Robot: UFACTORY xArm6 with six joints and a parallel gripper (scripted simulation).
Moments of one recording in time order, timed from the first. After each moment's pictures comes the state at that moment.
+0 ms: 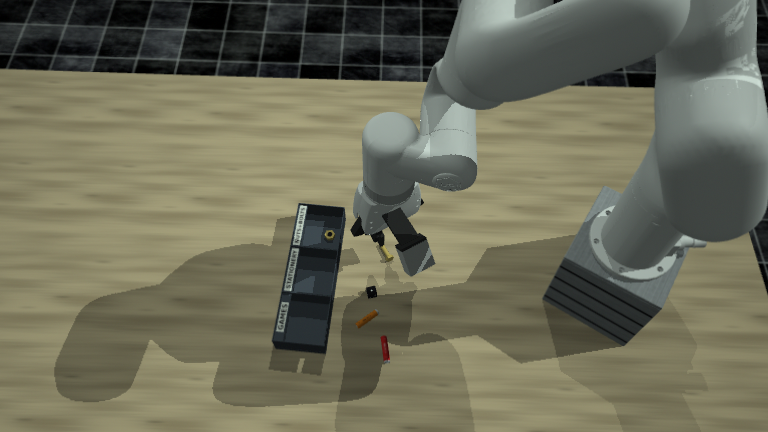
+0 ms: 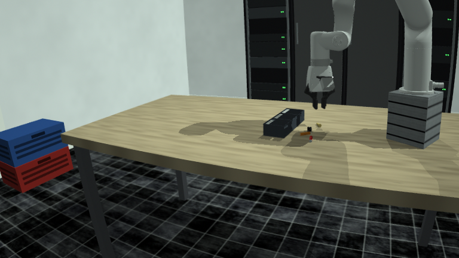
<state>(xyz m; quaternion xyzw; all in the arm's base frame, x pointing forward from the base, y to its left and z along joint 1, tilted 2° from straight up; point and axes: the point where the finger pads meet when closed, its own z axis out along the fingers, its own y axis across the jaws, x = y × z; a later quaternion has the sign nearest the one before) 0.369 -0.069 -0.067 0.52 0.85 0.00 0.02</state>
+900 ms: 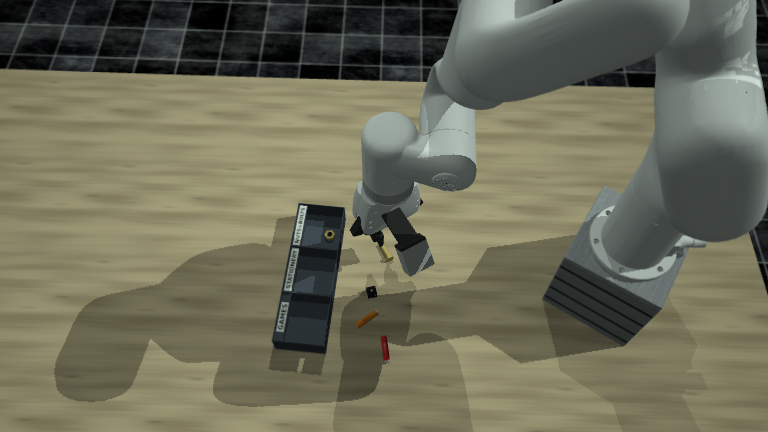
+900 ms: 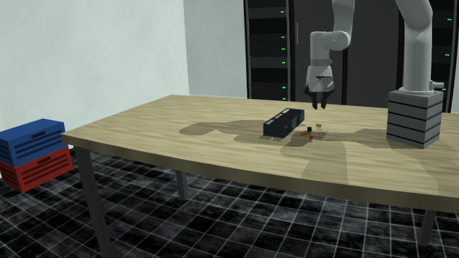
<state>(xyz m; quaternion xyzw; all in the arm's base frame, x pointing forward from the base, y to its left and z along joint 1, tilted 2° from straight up) 0.370 -0.069 -0.067 0.52 0.85 0.00 0.02</state>
